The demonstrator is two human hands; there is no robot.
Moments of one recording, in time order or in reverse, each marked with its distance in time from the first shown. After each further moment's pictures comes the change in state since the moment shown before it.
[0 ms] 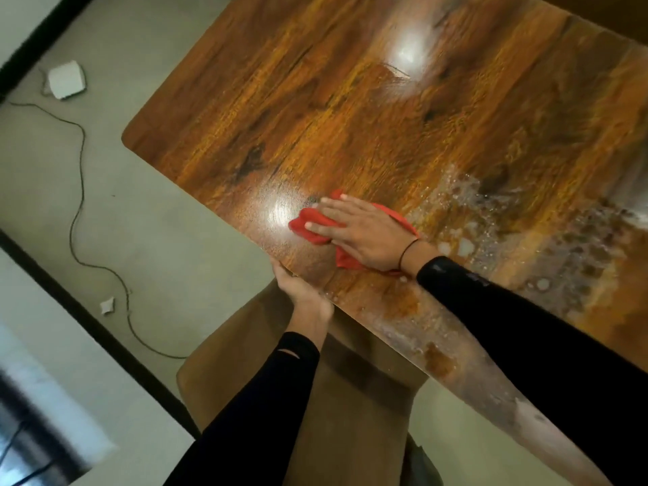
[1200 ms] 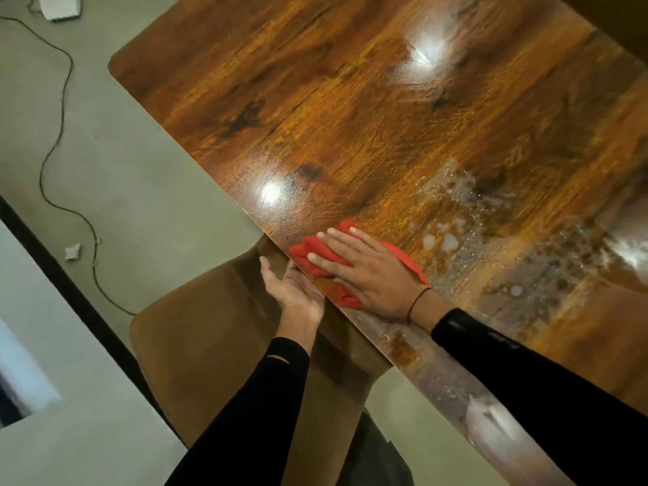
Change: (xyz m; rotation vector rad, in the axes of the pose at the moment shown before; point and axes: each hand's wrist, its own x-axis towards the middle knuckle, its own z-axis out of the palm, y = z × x) left_hand 0.000 -0.056 -0.043 -0.231 -0.178 -0.067; right_hand -0.085 -0.045 0.031 -0.061 -0.046 -0.040
